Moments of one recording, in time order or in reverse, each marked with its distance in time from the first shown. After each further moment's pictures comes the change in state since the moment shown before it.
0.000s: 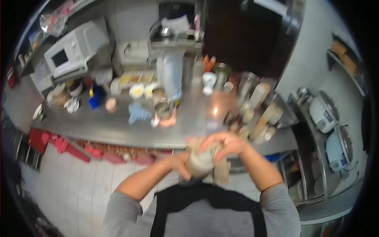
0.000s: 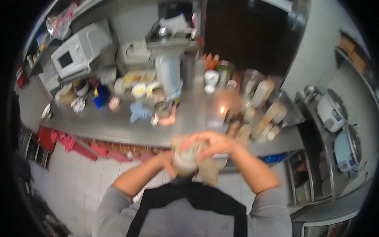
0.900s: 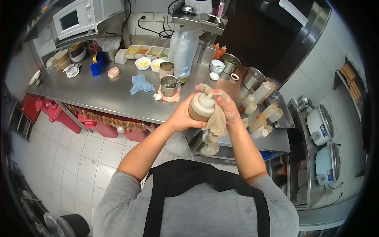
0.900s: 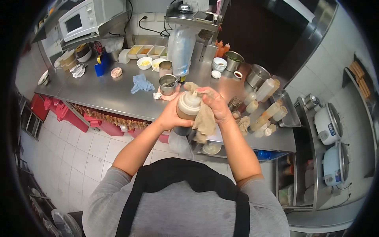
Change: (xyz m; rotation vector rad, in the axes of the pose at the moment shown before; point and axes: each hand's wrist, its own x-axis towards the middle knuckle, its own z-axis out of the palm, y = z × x) left_hand 0.013 0.059 0.009 0.456 0.887 0.489; right_hand 0.053 0.047 -0.021 0.479 0.460 -0.202
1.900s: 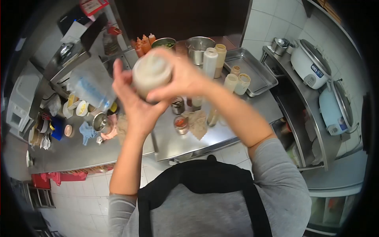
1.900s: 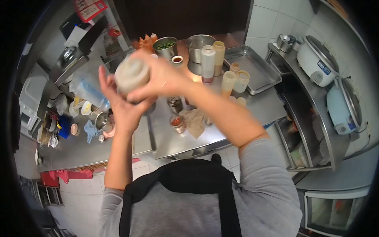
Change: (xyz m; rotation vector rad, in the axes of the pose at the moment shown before) left_hand 0.201 -0.048 0.186 0.658 0.341 0.315; right_hand -0.029 -0.199 -0.157 -0.993 0.072 -0.373
